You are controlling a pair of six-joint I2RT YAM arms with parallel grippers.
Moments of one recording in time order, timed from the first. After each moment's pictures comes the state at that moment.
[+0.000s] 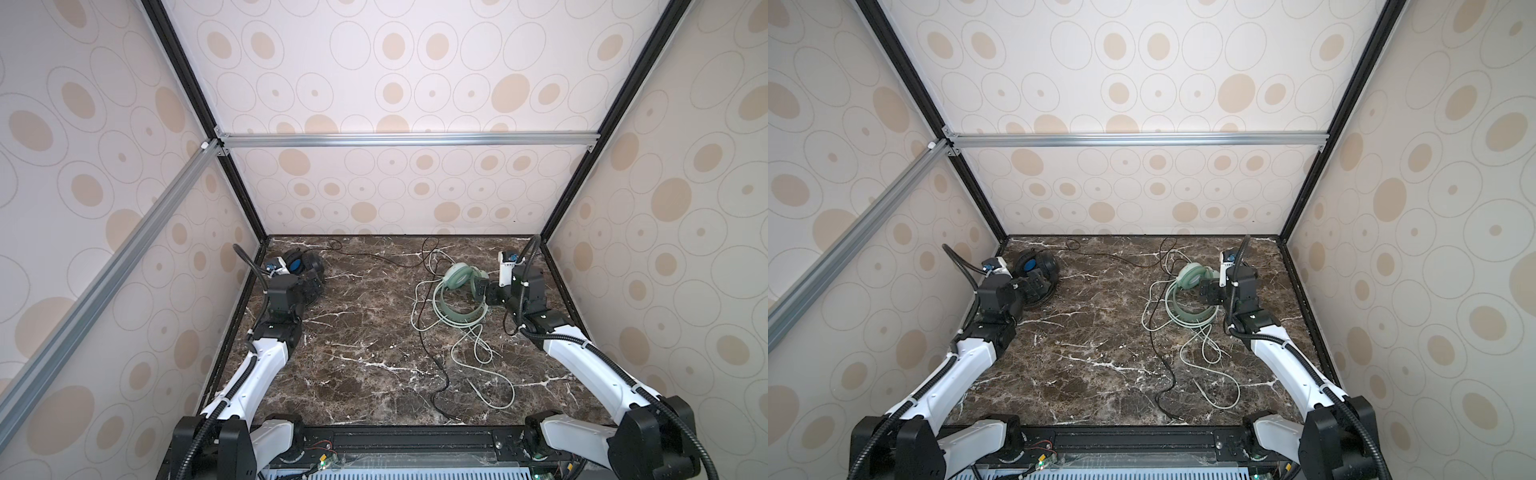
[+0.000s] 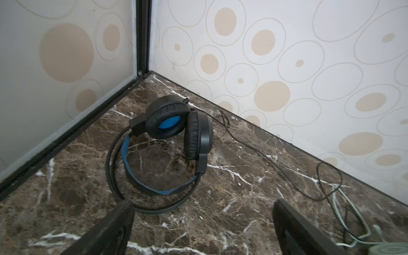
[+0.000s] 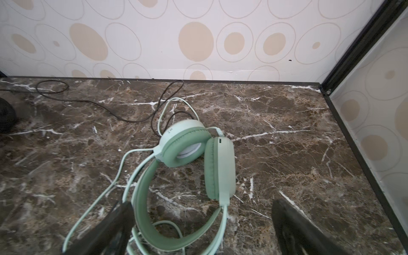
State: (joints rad) left arm -0.07 1.16 0.76 -0.02 -0.19 -0.51; right arm 0.26 1.19 0.85 -0.16 0.13 0.14
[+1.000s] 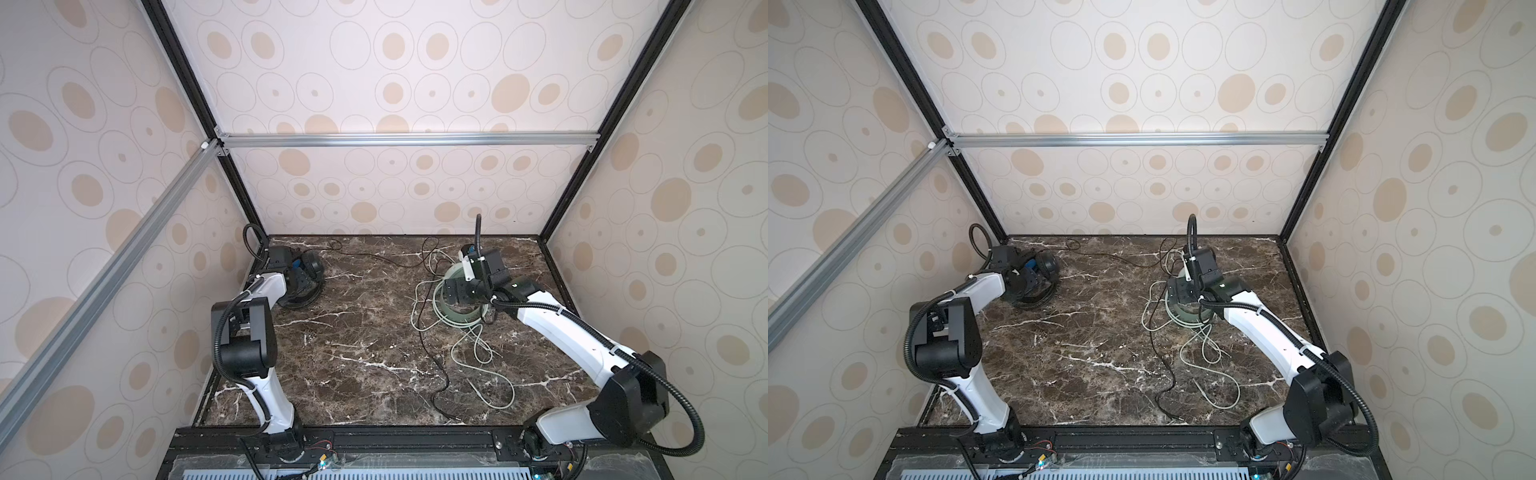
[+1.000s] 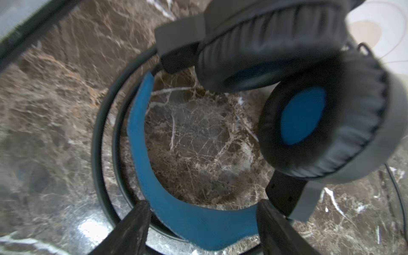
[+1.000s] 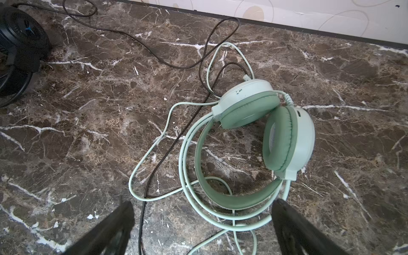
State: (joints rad) left arm 0.14 1.84 1.25 -0.42 -0.06 -0.62; right arm 0.47 1.43 1.21 -0.59 0.13 0.20
